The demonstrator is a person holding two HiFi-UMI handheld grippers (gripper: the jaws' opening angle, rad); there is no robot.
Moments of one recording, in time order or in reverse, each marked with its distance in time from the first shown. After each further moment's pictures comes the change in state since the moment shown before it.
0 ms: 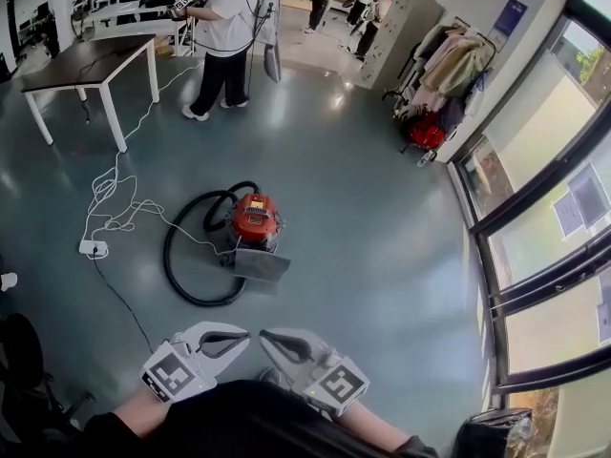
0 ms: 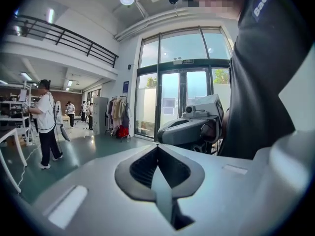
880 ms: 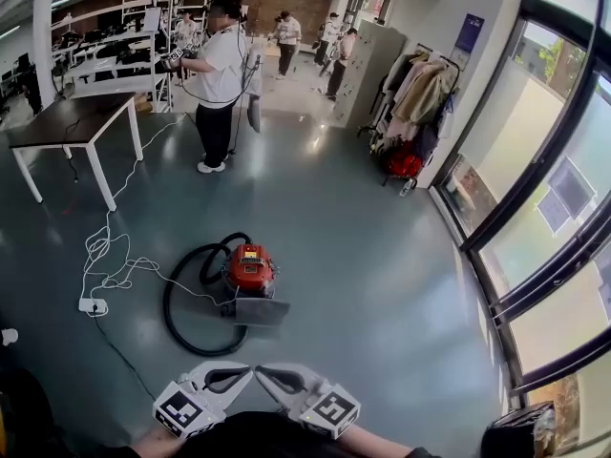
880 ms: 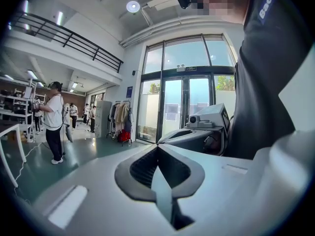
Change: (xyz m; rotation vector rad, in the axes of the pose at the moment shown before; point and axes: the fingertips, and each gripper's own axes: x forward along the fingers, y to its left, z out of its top) left arm -0.020 0.016 0.002 -0.054 -0.069 0.013; right arm 0.030 0.010 -0.006 0.024 -0.016 -0.047
